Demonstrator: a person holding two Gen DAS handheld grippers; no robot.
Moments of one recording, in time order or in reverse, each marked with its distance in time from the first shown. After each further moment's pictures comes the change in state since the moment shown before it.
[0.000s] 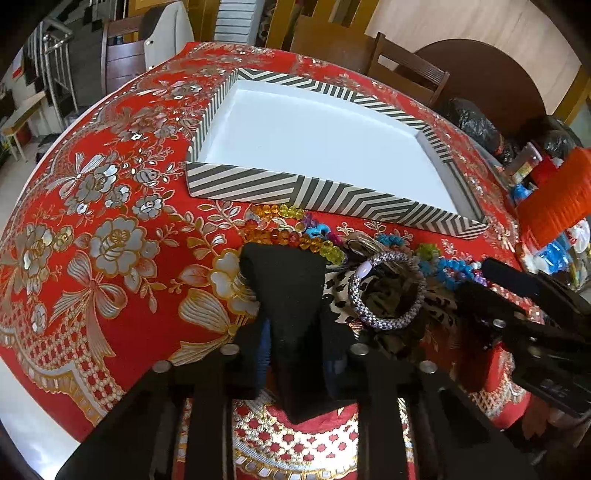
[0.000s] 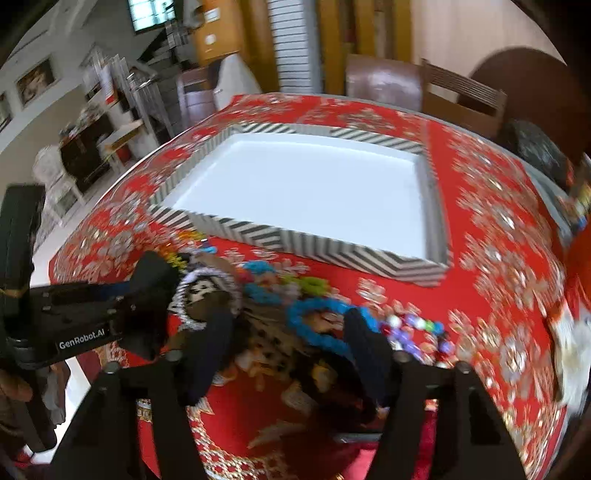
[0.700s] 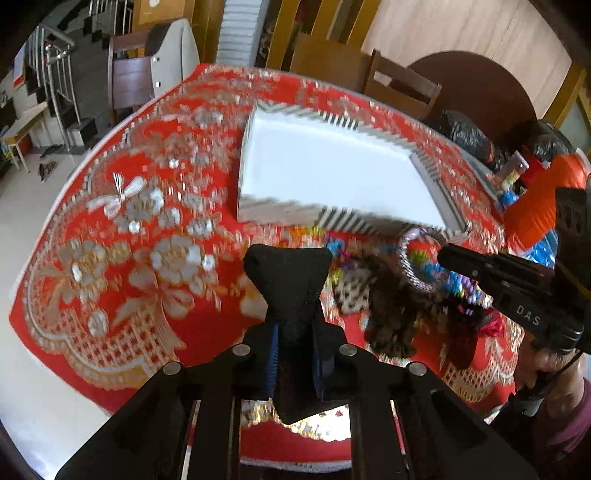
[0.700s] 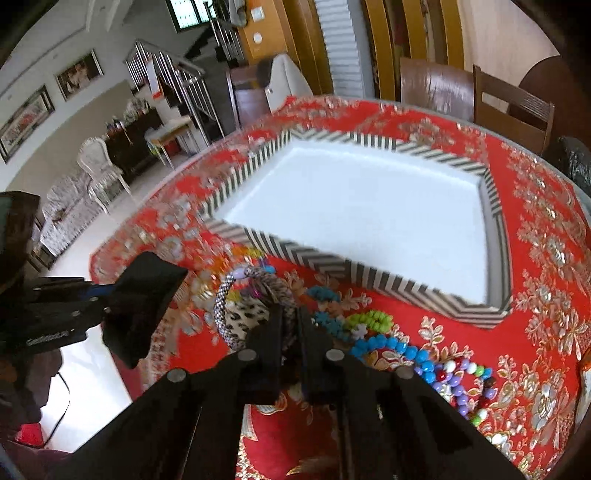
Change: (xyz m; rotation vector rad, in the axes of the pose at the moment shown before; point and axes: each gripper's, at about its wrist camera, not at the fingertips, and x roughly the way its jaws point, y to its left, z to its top) left arm -0.060 0.020 0.005 0.031 -0.065 0.004; right arm -0.004 0.008 0.023 -0.034 -0.039 0.180
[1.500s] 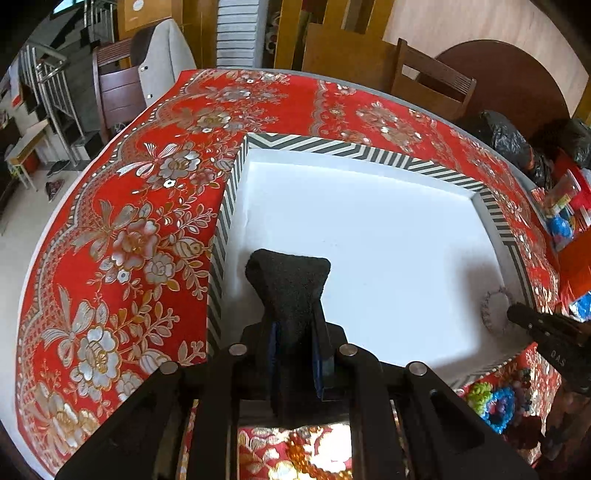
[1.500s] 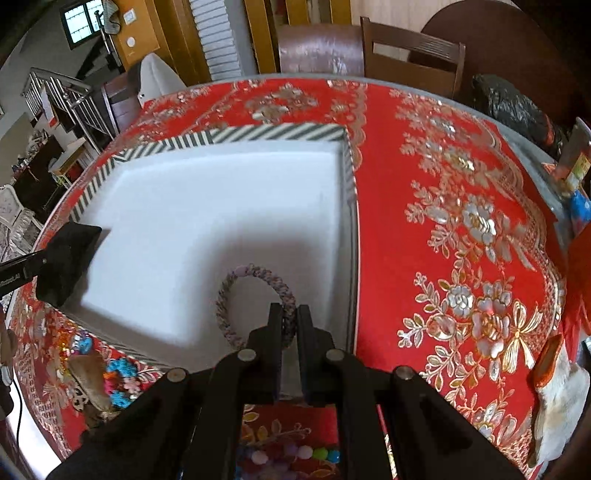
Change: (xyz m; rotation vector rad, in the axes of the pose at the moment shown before) left arm 0.122 0.003 0.119 0.015 0.036 0.101; right arm 0.047 -0.141 0.031 0.261 0.128 -0.301
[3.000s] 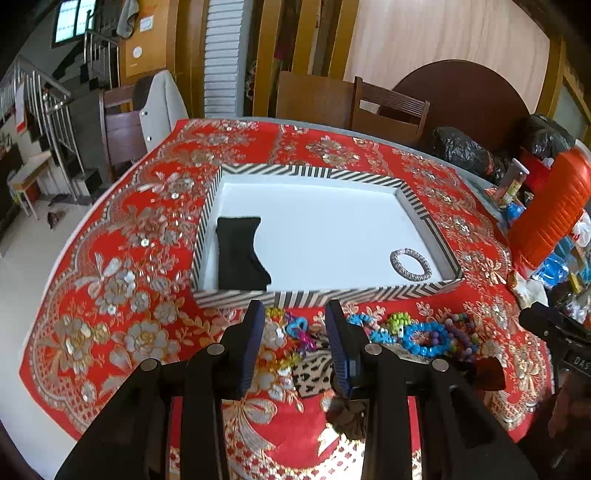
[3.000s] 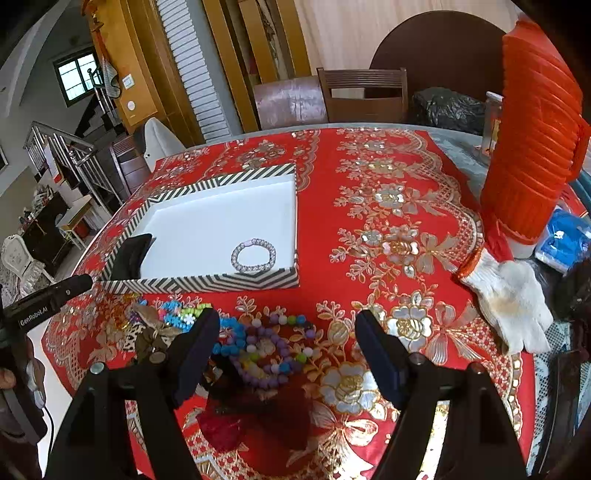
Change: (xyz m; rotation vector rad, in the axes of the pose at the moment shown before) left arm -0.114 -0.050 -0.088 0.058 -0.165 -0.042; right arm -0.138 -0.027 -0.108 0.119 -0.234 0.032
